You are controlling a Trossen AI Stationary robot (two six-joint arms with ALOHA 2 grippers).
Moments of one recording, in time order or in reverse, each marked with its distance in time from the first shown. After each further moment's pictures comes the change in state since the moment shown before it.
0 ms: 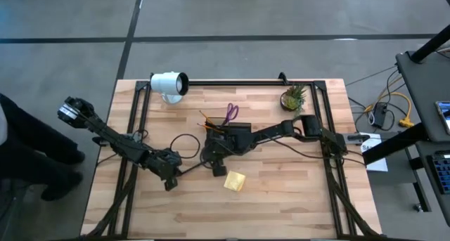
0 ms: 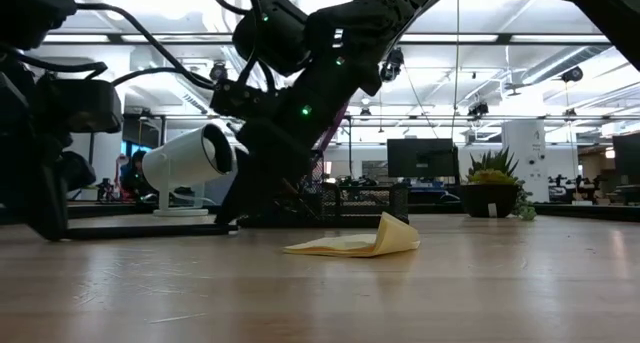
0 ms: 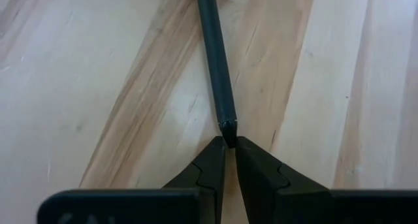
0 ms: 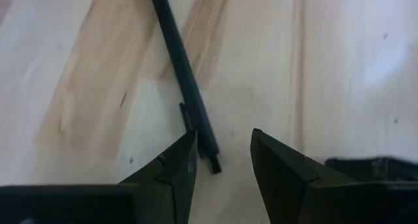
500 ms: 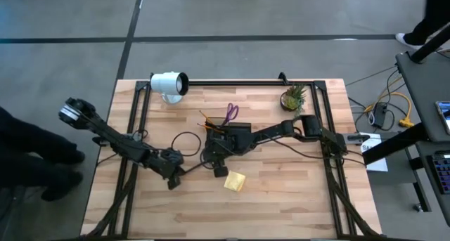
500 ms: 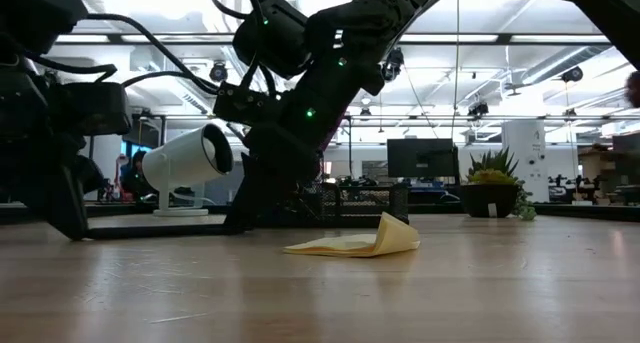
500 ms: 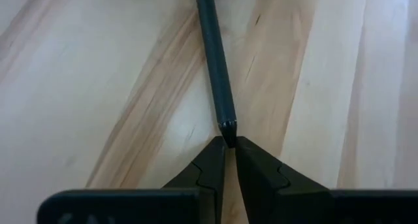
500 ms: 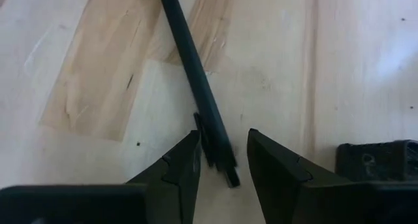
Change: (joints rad) left arm 0.026 0.085 -0.019 0.117 -0.014 0.005; right arm 0.000 0.000 0.000 -0.037 -0.008 -0.001
